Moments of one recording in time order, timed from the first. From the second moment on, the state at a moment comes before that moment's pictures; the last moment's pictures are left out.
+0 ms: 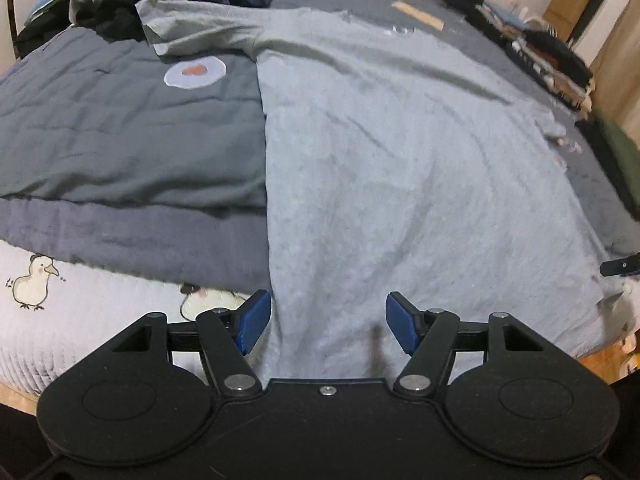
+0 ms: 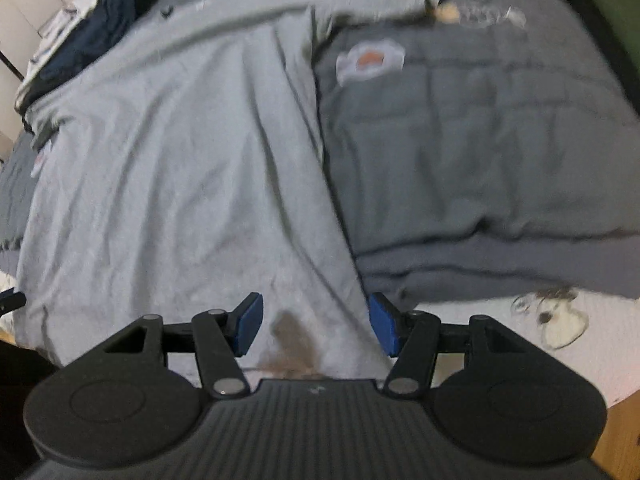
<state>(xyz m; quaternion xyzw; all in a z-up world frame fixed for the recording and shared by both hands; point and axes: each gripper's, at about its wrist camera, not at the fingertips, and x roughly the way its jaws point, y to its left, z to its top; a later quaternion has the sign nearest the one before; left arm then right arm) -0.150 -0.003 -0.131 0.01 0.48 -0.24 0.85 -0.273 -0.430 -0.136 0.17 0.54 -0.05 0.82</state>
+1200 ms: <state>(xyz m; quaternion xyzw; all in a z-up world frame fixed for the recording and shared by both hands) -0.077 0.054 -0.060 -0.21 0.33 -0.17 0.90 -0.221 -0.374 -0.020 0.22 0.29 0.05 0.93</state>
